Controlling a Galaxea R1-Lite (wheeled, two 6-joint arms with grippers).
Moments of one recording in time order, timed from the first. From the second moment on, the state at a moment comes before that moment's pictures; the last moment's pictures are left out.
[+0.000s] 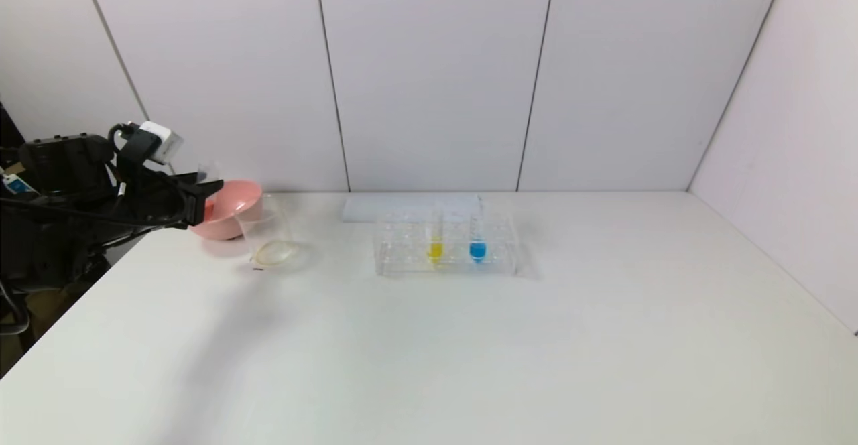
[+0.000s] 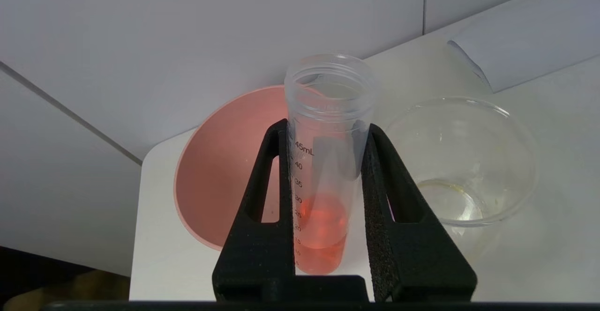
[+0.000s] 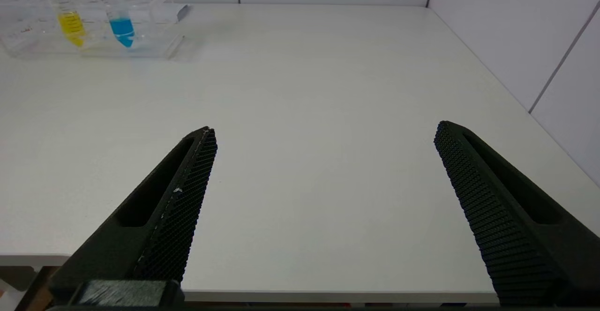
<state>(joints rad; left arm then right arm) 0.20 1.92 -0.96 -0.80 -0.41 0.37 0.00 0.00 0.00 0.00 0.00 0.00</state>
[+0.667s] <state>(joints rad) 0.20 1.87 -1.06 -0.48 -0.47 0.55 0.00 0.00 0.00 0.00 0.00 0.00</state>
